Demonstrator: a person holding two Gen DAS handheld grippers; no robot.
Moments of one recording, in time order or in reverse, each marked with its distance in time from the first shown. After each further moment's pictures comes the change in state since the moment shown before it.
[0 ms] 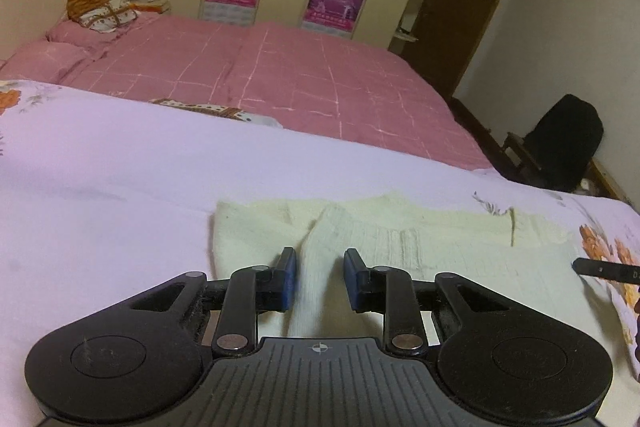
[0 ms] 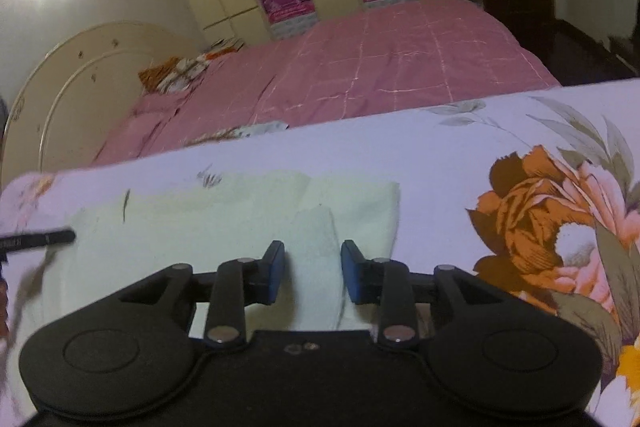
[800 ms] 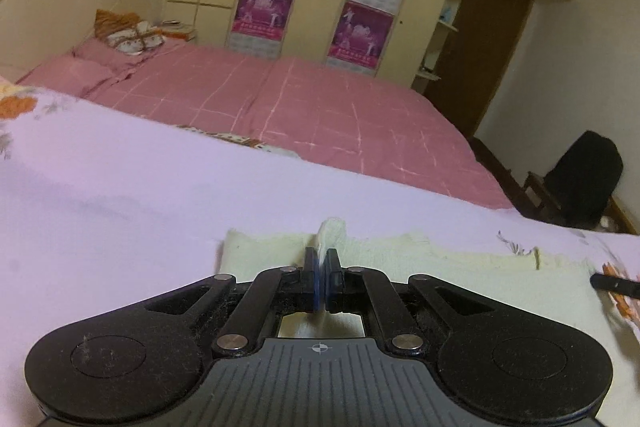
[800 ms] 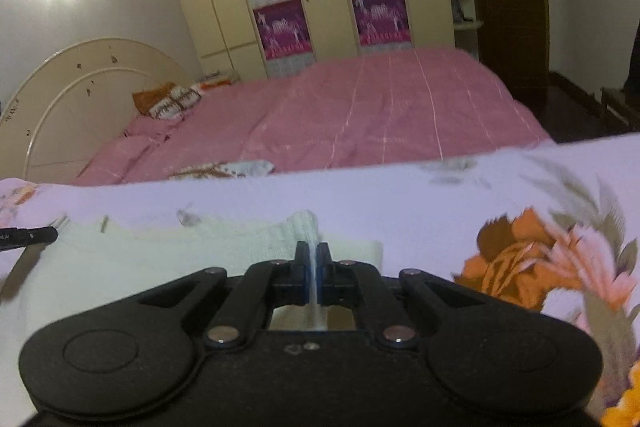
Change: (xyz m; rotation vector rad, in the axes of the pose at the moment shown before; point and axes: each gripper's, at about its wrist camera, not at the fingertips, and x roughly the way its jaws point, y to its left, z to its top) left arm 0.014 0.002 -0.005 -0.054 -0.125 0.066; right arm 0.018 -0.007 0.012 -0.061 -0.127 -0.055
